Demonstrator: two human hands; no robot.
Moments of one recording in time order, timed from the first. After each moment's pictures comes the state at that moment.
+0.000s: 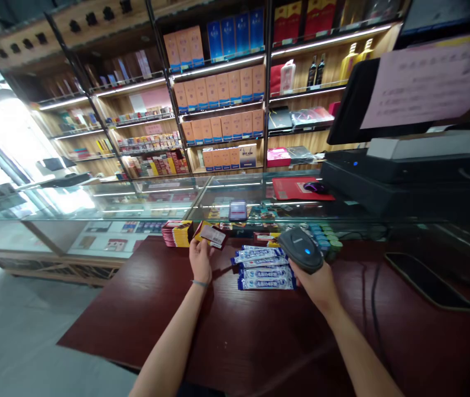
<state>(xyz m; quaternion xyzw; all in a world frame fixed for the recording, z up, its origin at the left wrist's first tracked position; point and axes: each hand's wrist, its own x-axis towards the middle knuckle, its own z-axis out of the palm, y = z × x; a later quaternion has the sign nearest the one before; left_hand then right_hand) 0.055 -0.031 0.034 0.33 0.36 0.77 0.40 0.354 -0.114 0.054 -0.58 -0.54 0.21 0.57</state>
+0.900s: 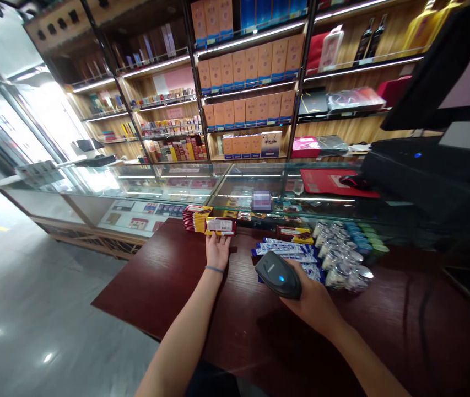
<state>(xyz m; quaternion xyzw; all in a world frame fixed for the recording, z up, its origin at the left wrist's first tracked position) 0.028 -0.021 0.022 0.06 0.27 0.78 0.56 0.293 -0.143 0.040 -0.49 -0.78 0.19 0.34</state>
